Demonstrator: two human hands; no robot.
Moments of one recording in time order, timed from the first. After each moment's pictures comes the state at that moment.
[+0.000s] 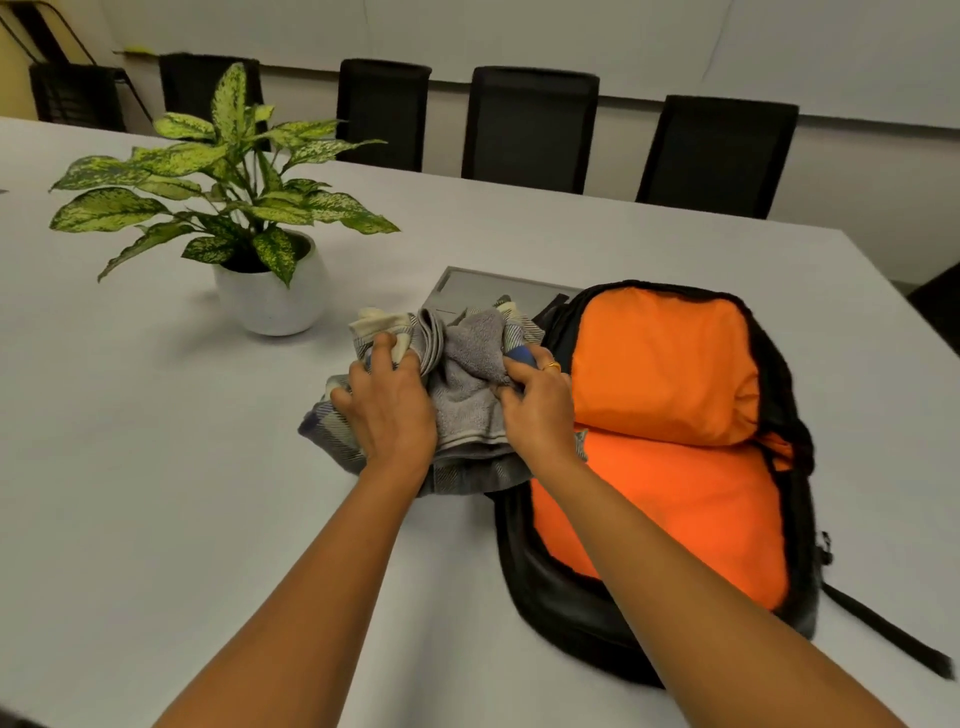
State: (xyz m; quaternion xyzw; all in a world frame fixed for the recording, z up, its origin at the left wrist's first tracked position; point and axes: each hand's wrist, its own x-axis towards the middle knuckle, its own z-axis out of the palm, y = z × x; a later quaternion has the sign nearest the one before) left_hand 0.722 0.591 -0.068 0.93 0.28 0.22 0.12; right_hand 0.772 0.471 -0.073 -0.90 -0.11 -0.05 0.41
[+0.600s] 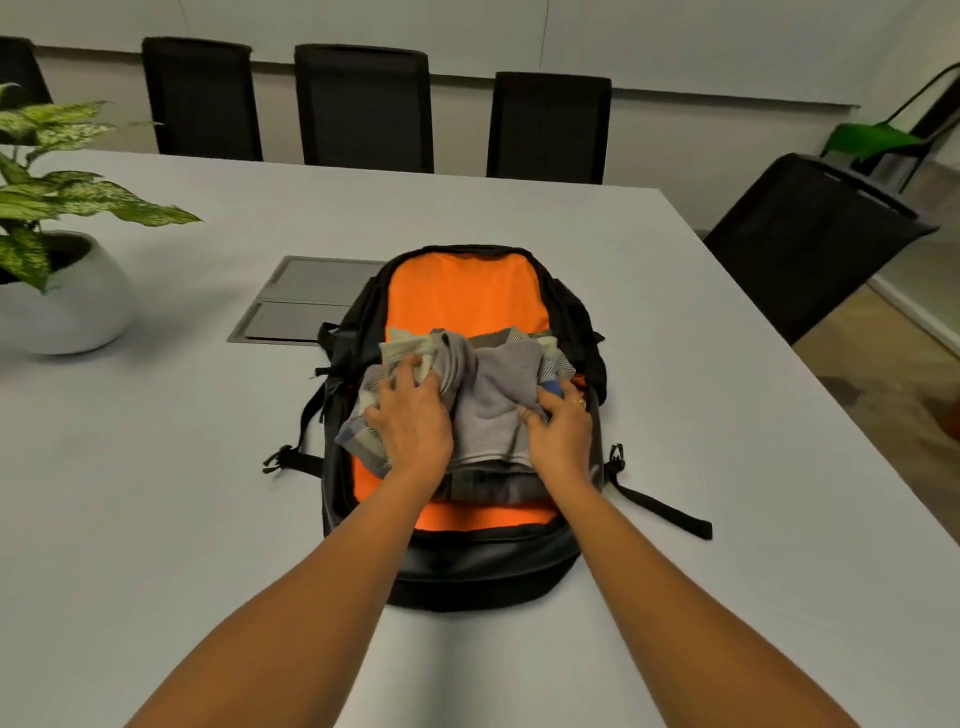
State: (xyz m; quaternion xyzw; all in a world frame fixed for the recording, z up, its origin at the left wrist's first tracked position) left_hand 0.755 0.377 -0.112 0.96 0.14 0.13 0.20; right_hand 0.763 0.234 -0.132 -0.89 0.06 -0.11 0.43
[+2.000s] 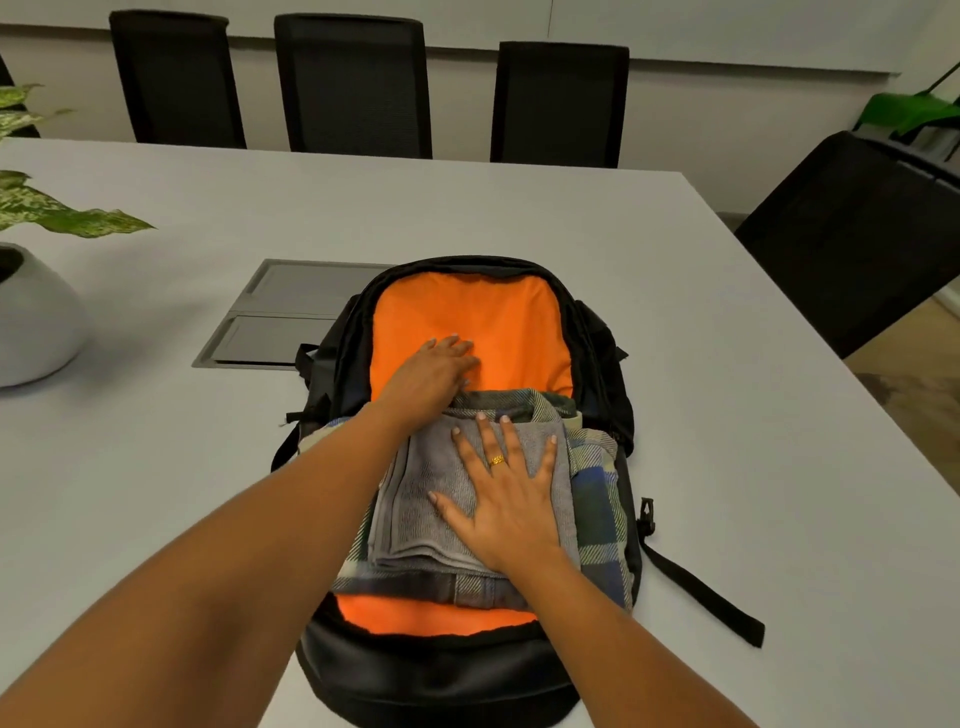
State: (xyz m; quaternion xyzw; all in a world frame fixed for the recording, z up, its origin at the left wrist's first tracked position) left_hand 0.913 0.407 -0.126 0.97 -0.21 0.00 0.10; right_hand 0.804 0.275 -0.190 -0.98 -0.15 -0.09 0.06
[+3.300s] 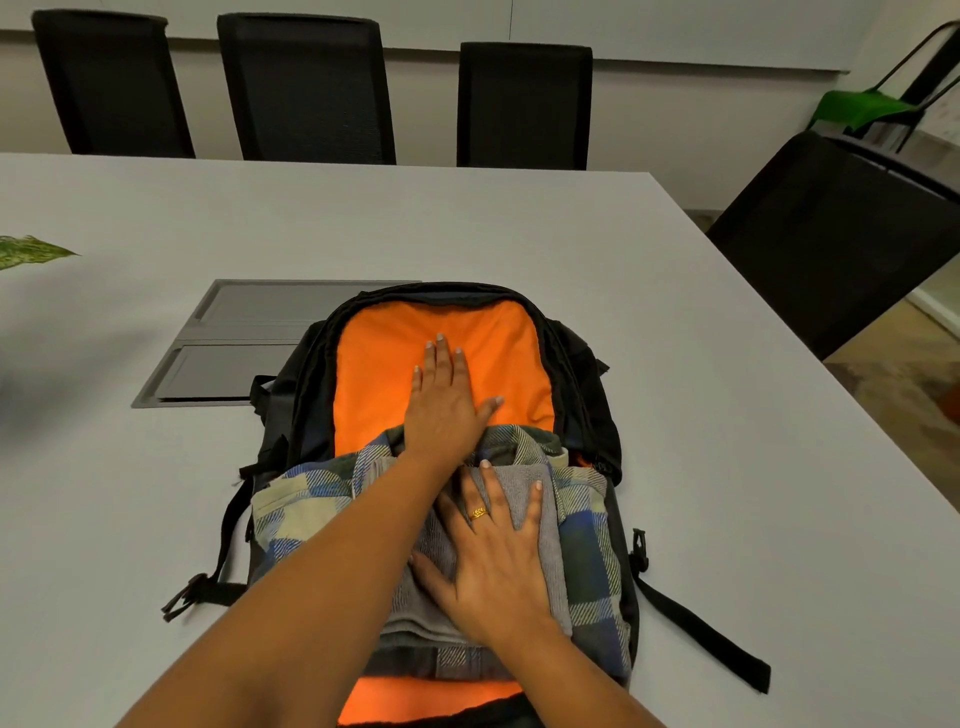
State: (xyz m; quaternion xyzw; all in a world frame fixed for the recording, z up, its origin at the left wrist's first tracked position) left_hand 0.936 0.349 -0.158 0.99 -0.05 0.04 0.13; right_hand 0.803 0.271 -0.199 -0.98 -0.14 -0.08 0.09
